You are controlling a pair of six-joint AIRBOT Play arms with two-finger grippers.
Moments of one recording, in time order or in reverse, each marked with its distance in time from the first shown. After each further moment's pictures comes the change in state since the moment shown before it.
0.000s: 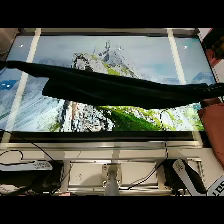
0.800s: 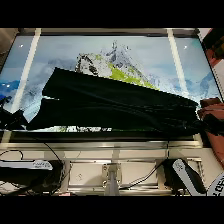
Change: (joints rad) left arm -0.015 -0.076 -0.233 0.949 -0.467 -0.140; right arm 0.000 0.001 -0.303 -0.222 0.269 -0.004
